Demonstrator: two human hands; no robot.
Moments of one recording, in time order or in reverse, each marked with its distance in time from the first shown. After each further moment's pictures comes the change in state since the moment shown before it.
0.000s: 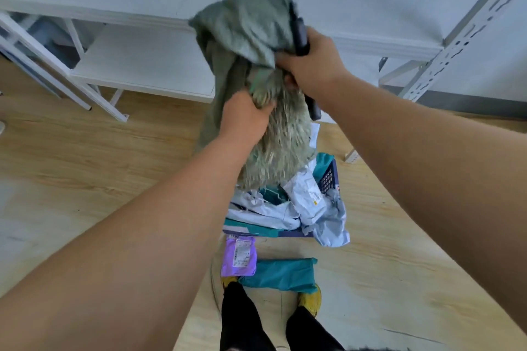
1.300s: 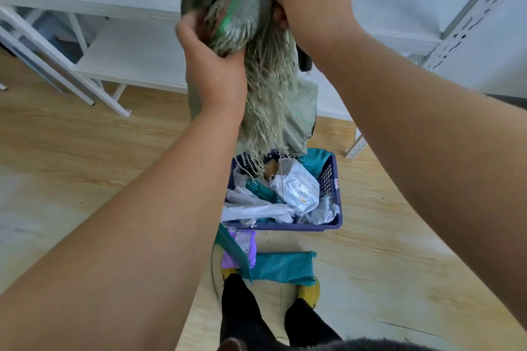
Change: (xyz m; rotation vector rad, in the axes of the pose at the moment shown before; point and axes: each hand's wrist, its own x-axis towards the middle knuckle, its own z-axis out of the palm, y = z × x) left_hand -0.002 0.021 -0.031 -0.473 0.471 0.078; right_hand -0.011 -0.055 -0.011 0.052 0.085 -0.380
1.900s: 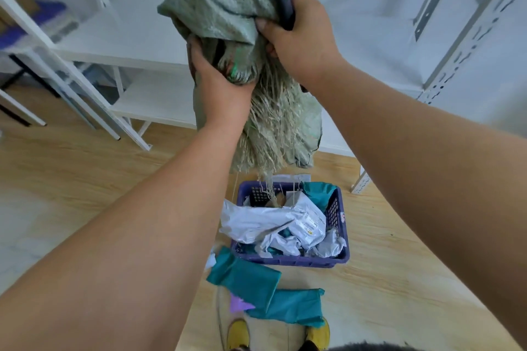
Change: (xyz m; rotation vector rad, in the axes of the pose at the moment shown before) left_hand 0.015 0.048 -0.036 0.124 -0.060 0.053; right_hand 0.000 -0.075 0.001 -0.064 -0.049 -0.137
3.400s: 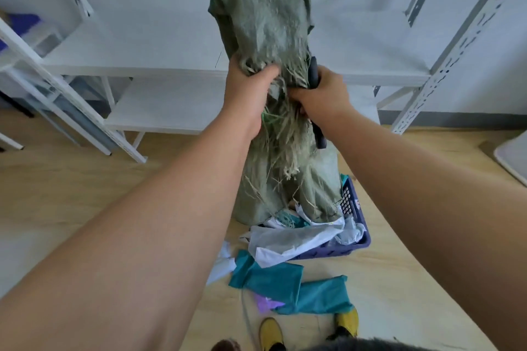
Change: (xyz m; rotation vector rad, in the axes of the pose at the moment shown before) left_hand 0.035 -0.009 -0.069 -0.517 -0.448 -0.263; right_hand -0.050 -0.003 0.084 -0.100 0.147 0.558
